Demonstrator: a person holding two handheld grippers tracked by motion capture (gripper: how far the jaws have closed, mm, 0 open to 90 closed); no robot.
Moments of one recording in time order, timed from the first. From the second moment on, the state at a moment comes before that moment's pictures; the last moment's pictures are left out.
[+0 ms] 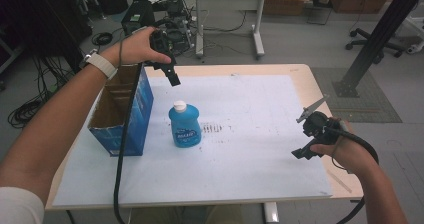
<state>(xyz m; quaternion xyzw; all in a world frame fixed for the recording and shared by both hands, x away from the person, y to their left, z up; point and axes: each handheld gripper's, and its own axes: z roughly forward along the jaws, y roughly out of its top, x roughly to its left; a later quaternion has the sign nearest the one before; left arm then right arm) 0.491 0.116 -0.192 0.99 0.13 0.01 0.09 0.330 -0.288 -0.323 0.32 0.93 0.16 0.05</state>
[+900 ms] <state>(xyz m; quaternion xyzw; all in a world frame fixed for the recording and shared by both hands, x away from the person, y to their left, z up) 0.476 0.118 -0.176 0.98 0.14 0.01 0.11 0.331 -0.285 -0.321 0.31 0.94 0.16 0.06</state>
